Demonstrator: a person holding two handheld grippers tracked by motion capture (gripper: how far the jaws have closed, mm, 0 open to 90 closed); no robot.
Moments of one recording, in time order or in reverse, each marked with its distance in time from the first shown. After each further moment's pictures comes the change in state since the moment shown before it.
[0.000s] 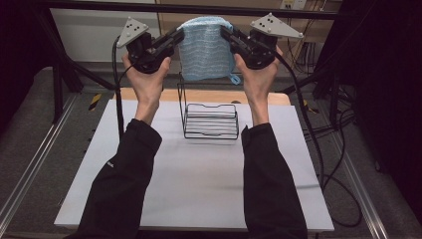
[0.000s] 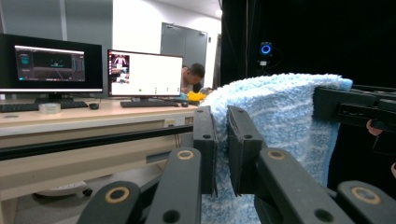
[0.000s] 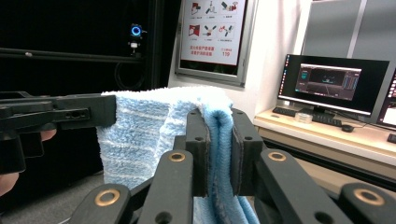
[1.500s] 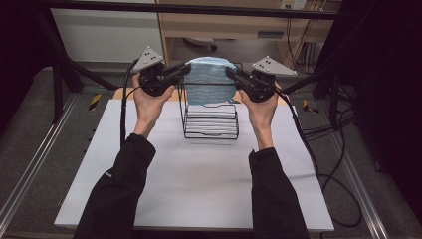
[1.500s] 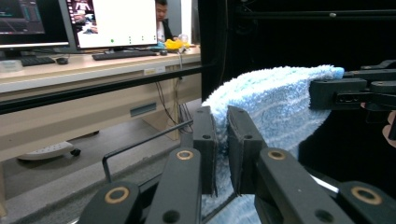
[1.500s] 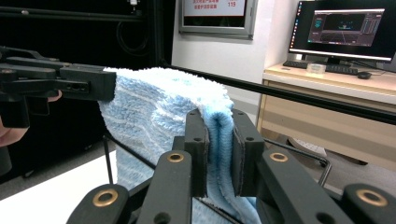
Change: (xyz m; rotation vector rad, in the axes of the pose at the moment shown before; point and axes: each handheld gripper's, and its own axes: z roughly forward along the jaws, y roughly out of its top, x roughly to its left) left arm 0.007 -0.063 -0.001 0.211 -0.120 0.065; right arm -0.007 -0.088 -0.022 0.140 0.026 0.062
